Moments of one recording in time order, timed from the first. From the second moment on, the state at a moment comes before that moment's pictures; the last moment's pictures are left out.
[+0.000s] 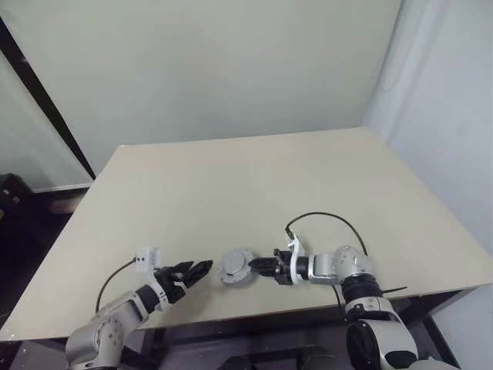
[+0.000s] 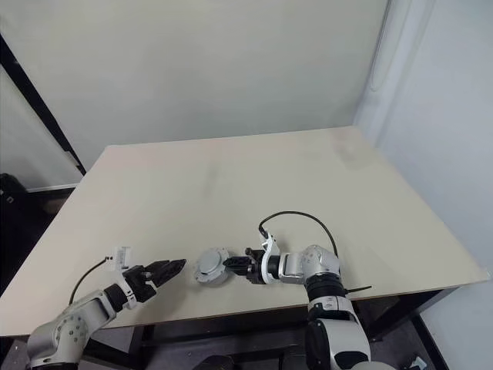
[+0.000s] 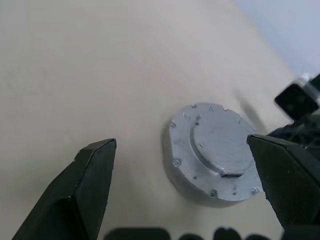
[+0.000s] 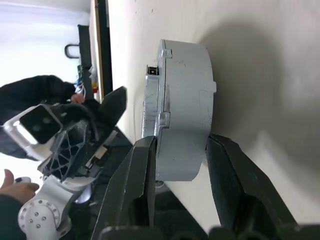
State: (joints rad) left arm 0.09 0.35 0.34 -0.08 -0.69 0.78 -0.65; right arm -0.58 0.07 -0.22 0.61 0.53 1.29 0.56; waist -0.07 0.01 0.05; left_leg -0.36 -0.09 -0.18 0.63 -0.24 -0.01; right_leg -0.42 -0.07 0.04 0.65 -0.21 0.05
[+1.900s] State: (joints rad) left arm 0.05 0.14 0.43 0.01 -1.14 0.99 -0.42; right arm -0.58 0.14 -0.28 0.47 0.68 1.38 0.47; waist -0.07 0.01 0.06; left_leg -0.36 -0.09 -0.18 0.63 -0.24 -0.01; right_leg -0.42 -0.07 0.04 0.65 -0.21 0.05
